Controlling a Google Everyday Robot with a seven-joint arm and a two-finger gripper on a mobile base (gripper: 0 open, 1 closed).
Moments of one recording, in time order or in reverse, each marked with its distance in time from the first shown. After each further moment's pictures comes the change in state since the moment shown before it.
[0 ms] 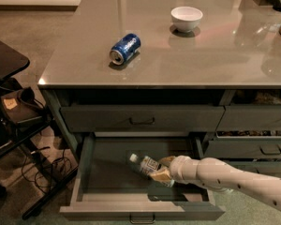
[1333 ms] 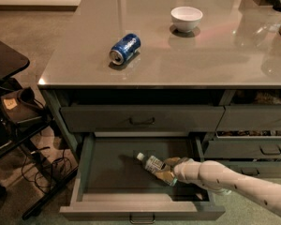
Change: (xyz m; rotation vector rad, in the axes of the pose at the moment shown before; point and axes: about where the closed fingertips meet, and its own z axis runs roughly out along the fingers) arm 0.050 -0.040 0.038 0.046 -0.020 0.097
